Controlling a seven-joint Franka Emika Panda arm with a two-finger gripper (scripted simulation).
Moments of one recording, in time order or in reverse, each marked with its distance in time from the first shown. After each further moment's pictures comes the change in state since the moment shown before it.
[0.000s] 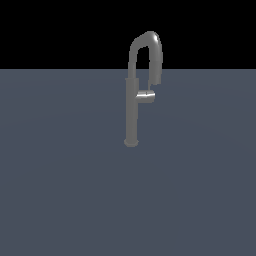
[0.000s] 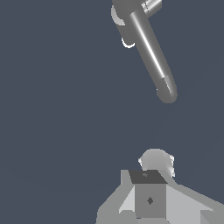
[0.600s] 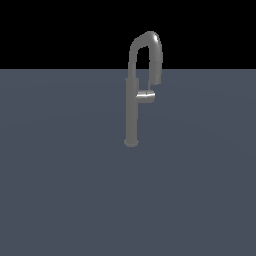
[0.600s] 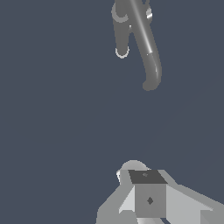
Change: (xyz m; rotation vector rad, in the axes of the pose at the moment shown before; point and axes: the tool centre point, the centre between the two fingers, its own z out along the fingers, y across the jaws) arm -0.061 0.017 0.012 -0.143 0.184 -0.140
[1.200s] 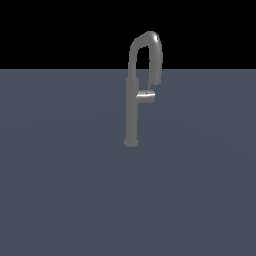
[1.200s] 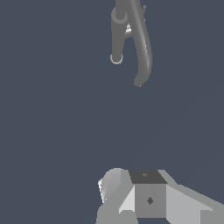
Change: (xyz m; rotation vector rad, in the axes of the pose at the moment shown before) arm -0.045 0.011 0.007 -0.104 0.135 -0.102
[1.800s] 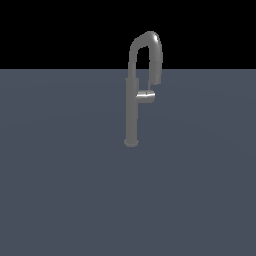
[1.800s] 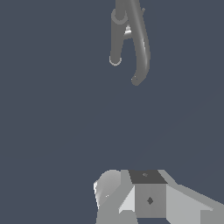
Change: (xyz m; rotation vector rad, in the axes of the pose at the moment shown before) arm -0.011 0.002 0.001 -0.025 0.033 -0.025
